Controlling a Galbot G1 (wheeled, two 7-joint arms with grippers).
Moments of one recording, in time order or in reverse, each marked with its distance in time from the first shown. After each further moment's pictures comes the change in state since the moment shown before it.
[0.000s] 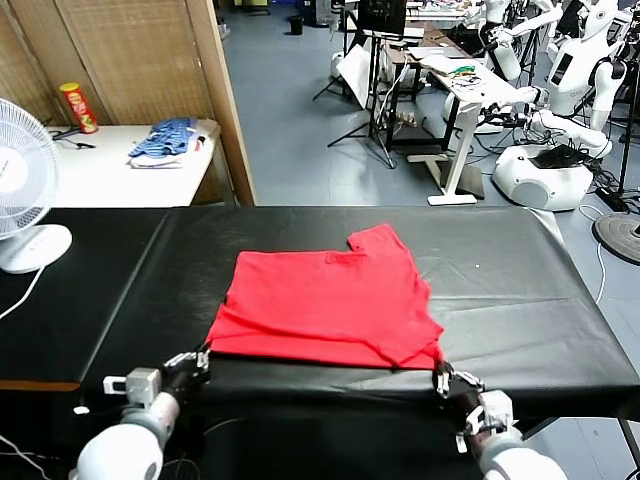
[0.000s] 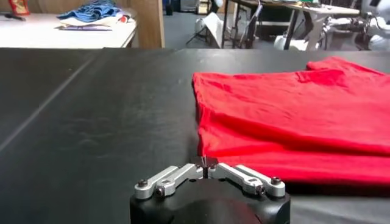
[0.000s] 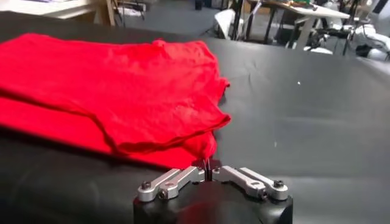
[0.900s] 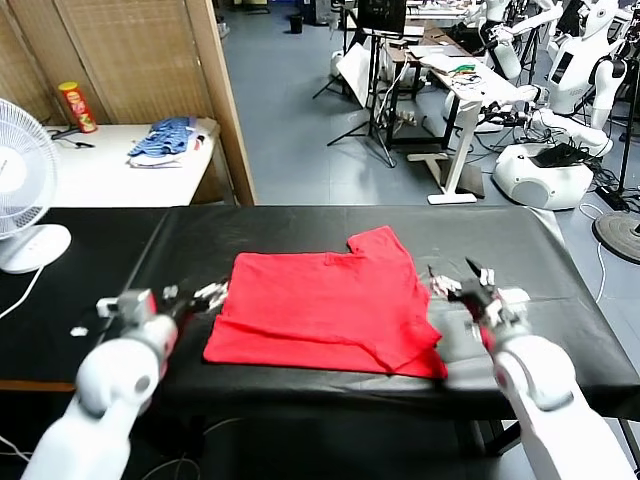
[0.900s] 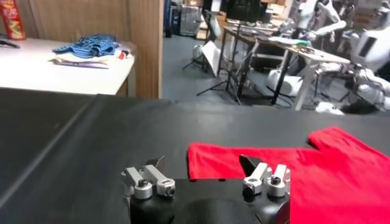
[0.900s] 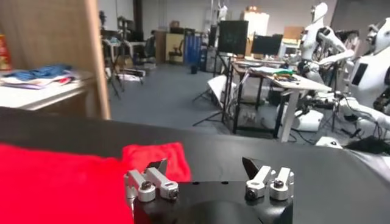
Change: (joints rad) left arm -0.630 0.043 0.164 0.344 -0.289 0.099 -0.112; right arm 1.010 -0.043 -0.341 -0.809 0.200 0.085 0.005
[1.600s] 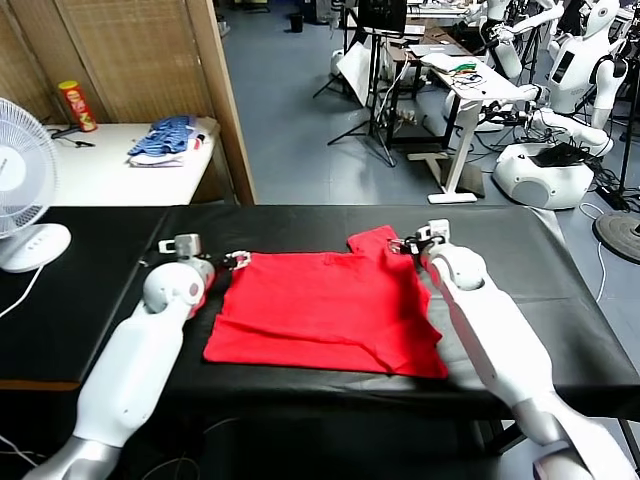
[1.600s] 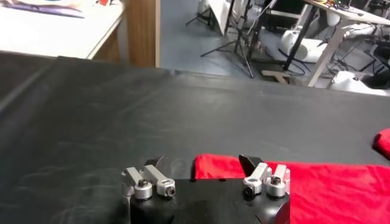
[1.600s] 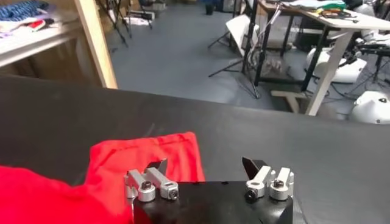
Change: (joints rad) left arm -0.315 -0.066 0.155 0.455 0.011 0.033 0.098; right arm 0.252 0.147 -0.147 -0.418 -0.032 -0.026 -0.070
